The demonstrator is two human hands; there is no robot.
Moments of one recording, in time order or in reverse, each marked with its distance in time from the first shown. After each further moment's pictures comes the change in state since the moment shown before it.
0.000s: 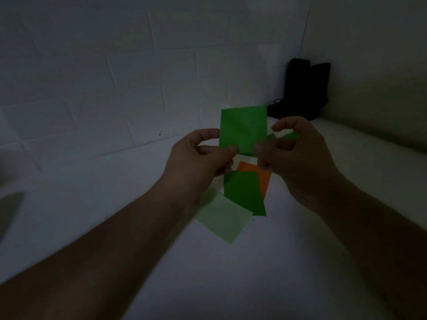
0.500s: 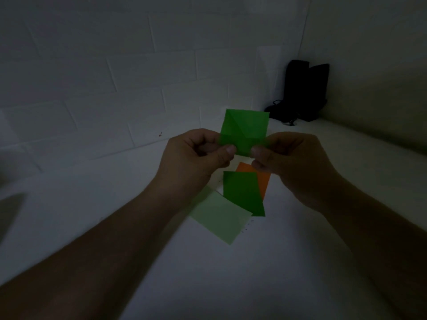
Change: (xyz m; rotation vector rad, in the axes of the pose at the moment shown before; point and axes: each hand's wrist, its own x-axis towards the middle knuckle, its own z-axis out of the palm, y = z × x) left_hand 0.001 0.002 -0.010 0.136 -0.090 0.243; right_hand -0.002 -0.003 -0.001 -0.124 -0.117 -0.056
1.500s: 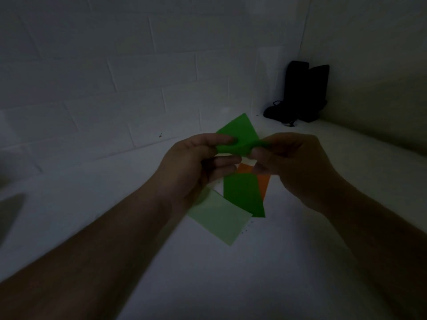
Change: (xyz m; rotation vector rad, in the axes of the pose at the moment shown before) left_hand 0.001 0.010 0.002 -0.356 -0.100 -0.334; right_hand -0.001 -0.002 -0.002 -0.040 -0.052 -0.065
